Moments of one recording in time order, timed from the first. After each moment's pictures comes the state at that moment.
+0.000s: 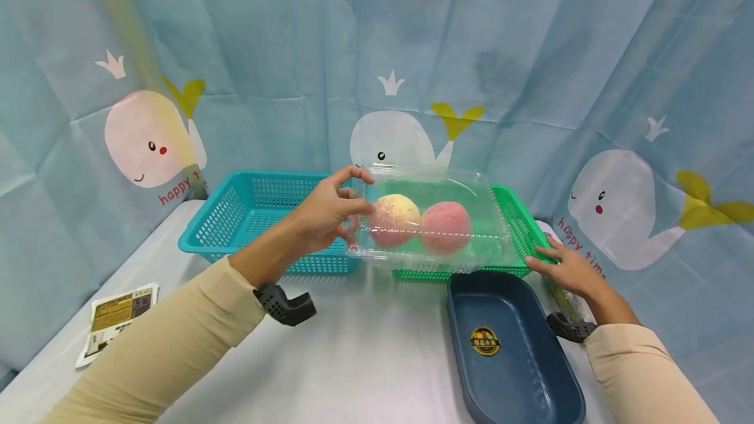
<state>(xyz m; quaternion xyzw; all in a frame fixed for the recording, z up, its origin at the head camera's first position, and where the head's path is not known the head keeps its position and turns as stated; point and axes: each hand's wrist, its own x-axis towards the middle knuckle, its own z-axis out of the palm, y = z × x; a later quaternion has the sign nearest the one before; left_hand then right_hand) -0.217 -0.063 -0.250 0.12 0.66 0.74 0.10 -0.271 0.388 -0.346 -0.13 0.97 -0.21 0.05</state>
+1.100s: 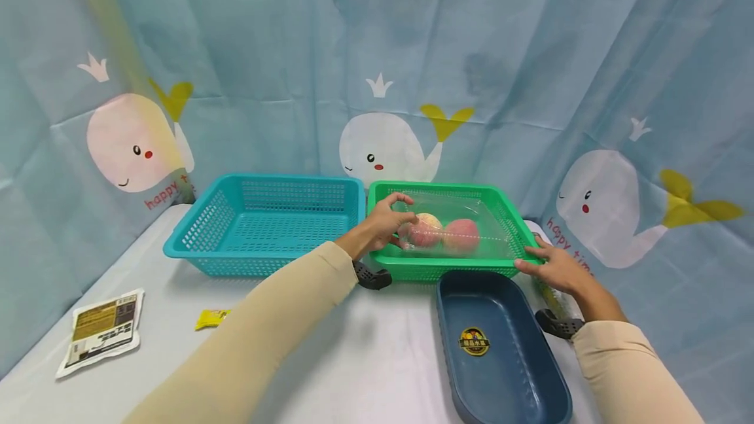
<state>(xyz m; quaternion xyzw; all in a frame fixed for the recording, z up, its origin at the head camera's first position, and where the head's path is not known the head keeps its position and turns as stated) -0.327 0.030 -0.343 0.05 0.66 0.74 0.15 -0.273 0.391 -0.346 -0.12 0.97 -0.22 0.07</state>
